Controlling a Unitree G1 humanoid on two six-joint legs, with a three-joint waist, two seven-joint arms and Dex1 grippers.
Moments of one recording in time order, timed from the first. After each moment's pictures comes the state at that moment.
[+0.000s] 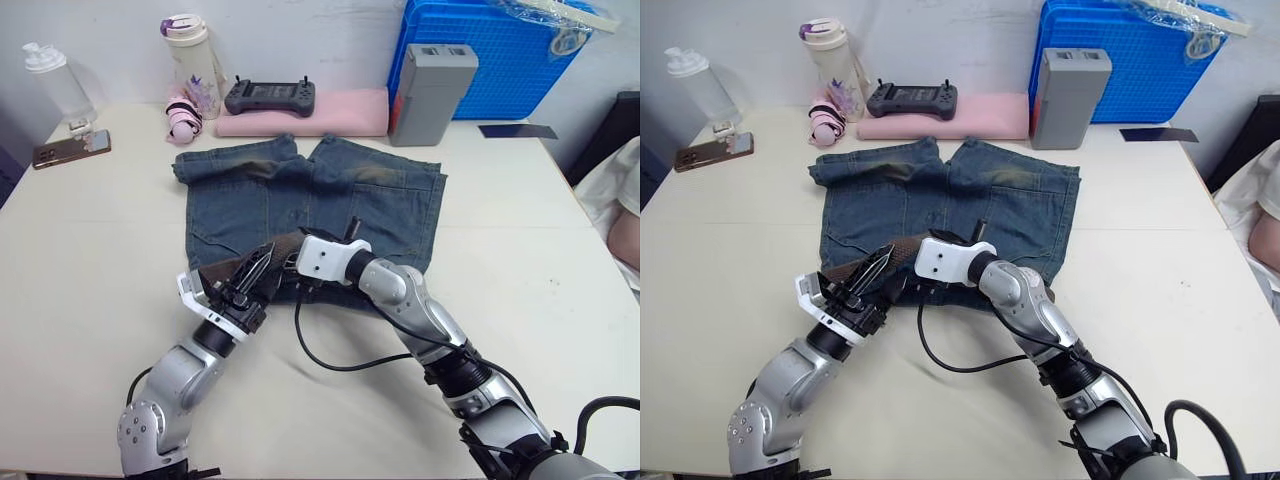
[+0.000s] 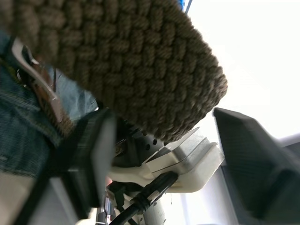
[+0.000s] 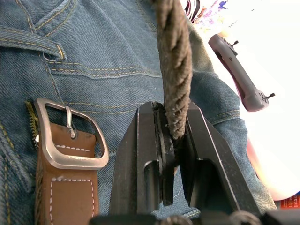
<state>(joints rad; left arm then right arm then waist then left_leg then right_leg) 0.02 0.06 0.26 -0.41 -1.96 0.72 0.35 -0.61 -0.20 0.43 0.04 -0.49 0.10 0.45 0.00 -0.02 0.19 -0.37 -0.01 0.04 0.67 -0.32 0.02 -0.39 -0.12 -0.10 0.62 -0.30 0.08</state>
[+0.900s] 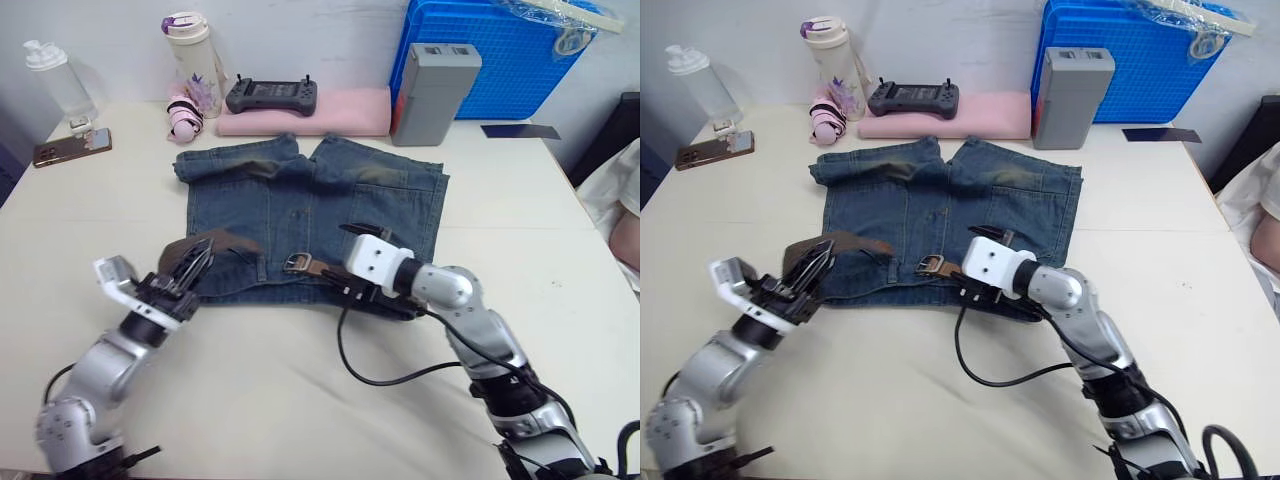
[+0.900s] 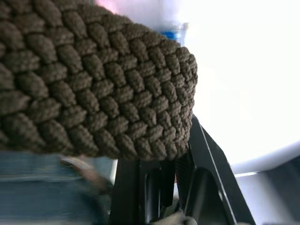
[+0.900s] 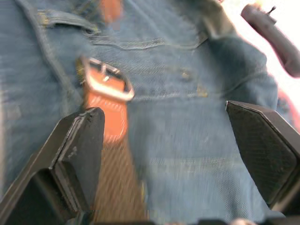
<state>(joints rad) -0.02 0.33 0.59 -0.26 -1.96 0.91 0.23 -0.46 -0.39 0.26 -0.25 -0.17 0.28 0.76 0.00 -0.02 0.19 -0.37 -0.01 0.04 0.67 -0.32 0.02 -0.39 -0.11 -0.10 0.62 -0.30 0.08</state>
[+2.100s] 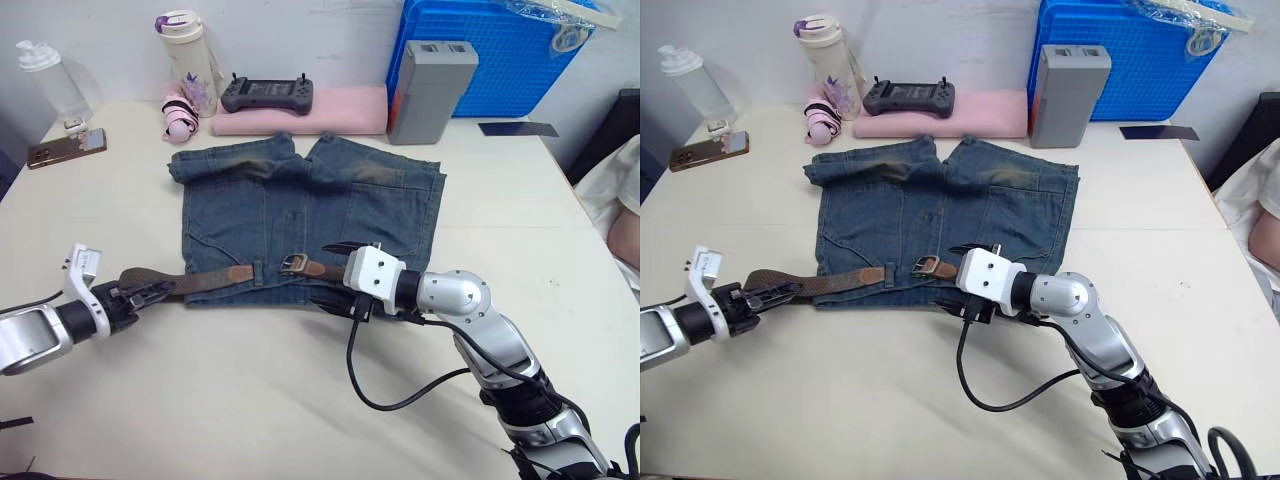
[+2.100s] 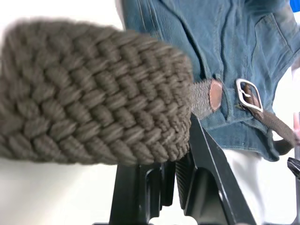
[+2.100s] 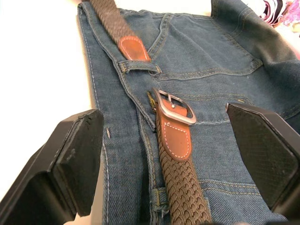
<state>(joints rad) -0.13 1.00 0.44 0.15 -1.50 1.19 -0.12 -0.45 -0.44 0.31 -0.32 0.00 0.32 0.86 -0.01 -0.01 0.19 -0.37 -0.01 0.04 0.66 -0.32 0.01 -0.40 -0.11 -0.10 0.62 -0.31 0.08</state>
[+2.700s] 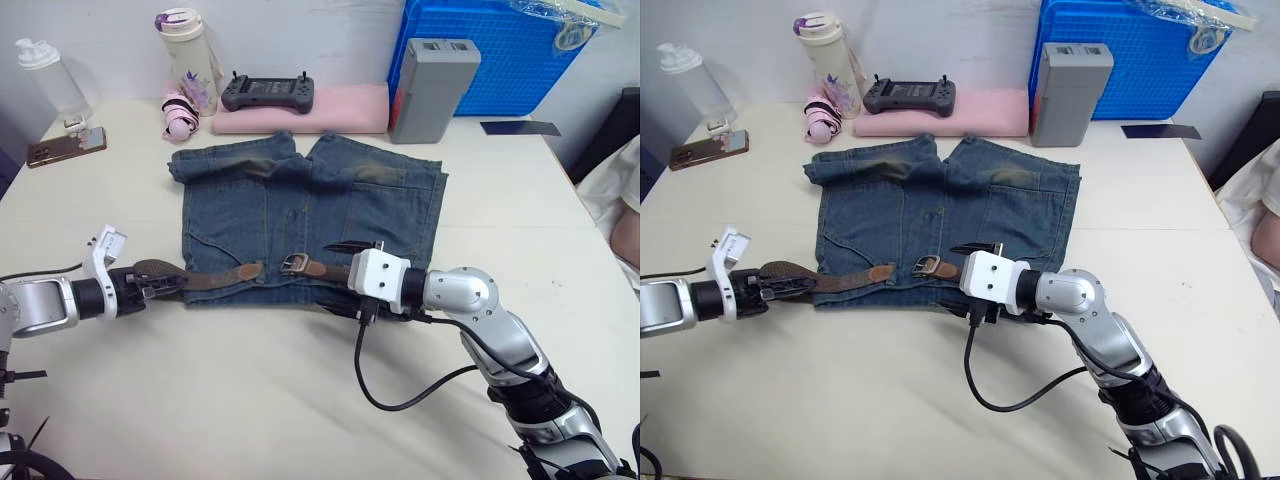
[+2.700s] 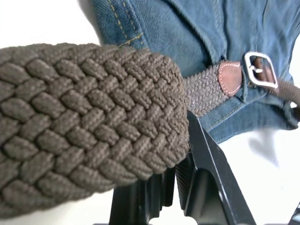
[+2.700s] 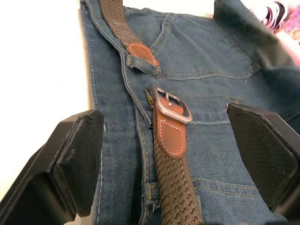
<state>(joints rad) -0.38 1.03 0.25 0.24 -1.19 1.29 -0.39 -0.46 -0.48 0.31 -0.33 0.00 0.27 0.88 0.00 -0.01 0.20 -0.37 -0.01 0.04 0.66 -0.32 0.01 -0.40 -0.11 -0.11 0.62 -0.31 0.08</state>
